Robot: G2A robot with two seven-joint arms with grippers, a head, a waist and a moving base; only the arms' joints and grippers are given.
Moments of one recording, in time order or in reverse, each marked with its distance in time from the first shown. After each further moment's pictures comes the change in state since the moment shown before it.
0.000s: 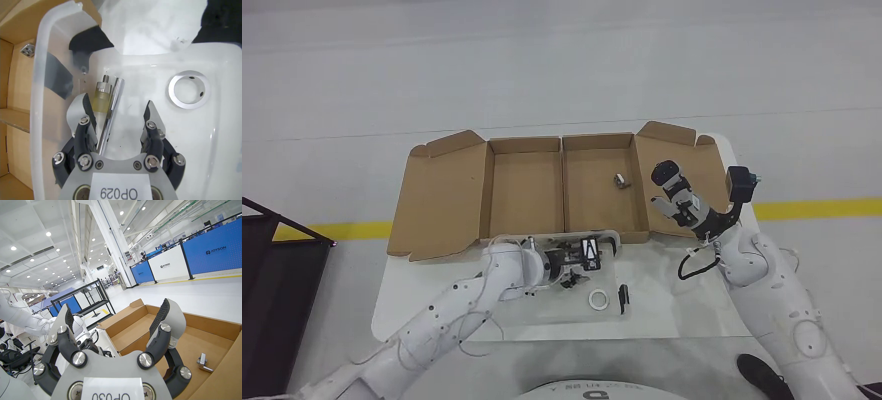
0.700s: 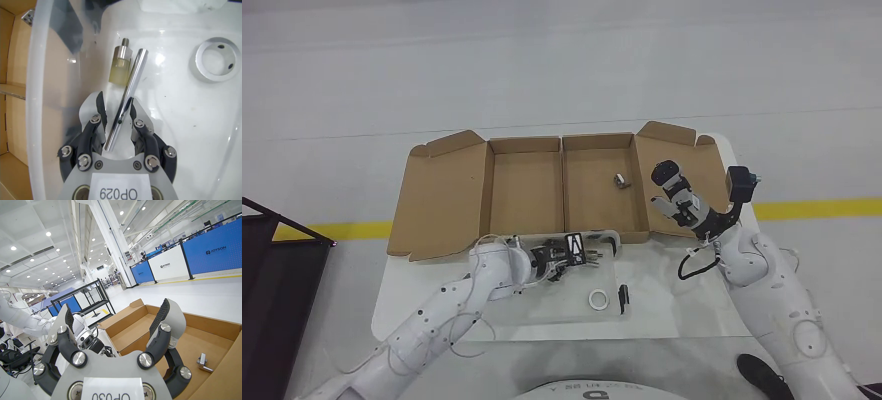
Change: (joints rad) left arm 0.065 0.029 -0.092 -0.030 0.038 -0.015 -0.065; right arm 0.000 0.000 0.000 0.000 0.000 0.000 0.000
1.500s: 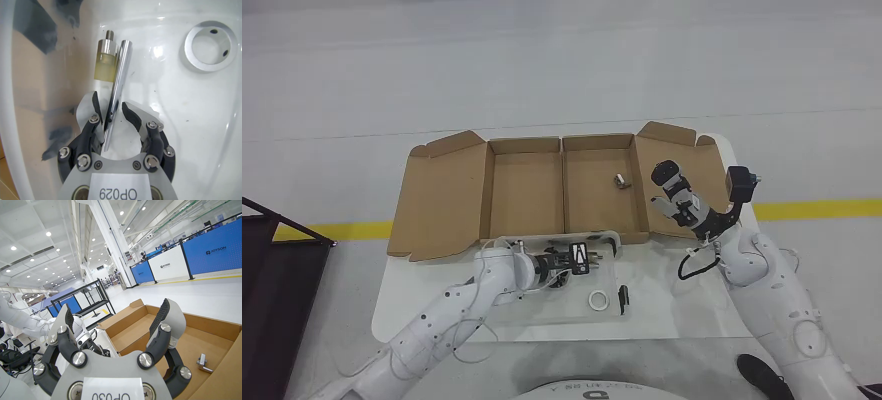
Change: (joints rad) left arm 0.011 -0.006 0.014 -0.027 0.026 -0.043 -0.051; right arm 0.000 0.000 0.000 0.000 0.000 0.000 0.000
